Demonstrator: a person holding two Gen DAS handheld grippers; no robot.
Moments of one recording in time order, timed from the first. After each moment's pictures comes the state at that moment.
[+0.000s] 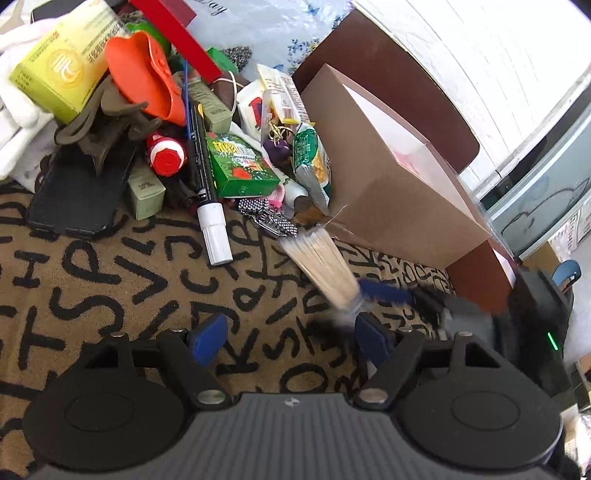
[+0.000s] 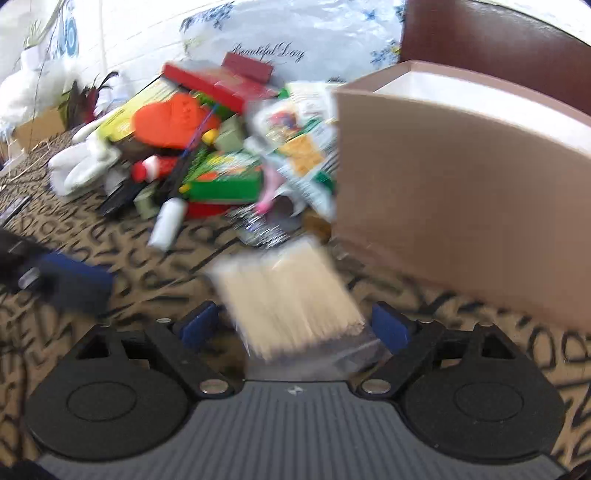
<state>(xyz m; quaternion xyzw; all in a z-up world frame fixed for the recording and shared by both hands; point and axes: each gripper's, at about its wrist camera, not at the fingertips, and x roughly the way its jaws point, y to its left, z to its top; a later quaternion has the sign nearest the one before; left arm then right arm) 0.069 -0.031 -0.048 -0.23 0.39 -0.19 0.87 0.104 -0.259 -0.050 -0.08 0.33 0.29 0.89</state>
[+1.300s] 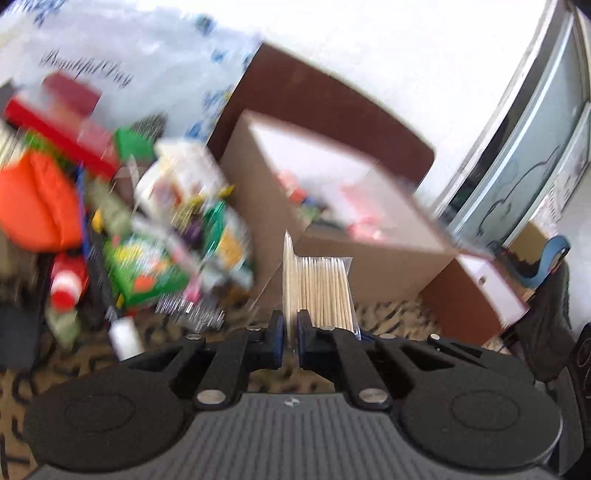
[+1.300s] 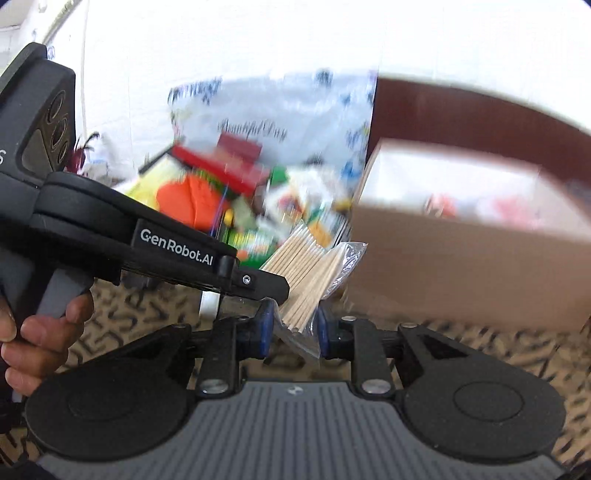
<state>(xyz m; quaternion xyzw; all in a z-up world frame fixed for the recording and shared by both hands) 0.102 -0.083 0.009 -0.16 0.31 -0.23 0.91 0.058 -0.252 0.011 -0.05 0.22 0.20 0.95</state>
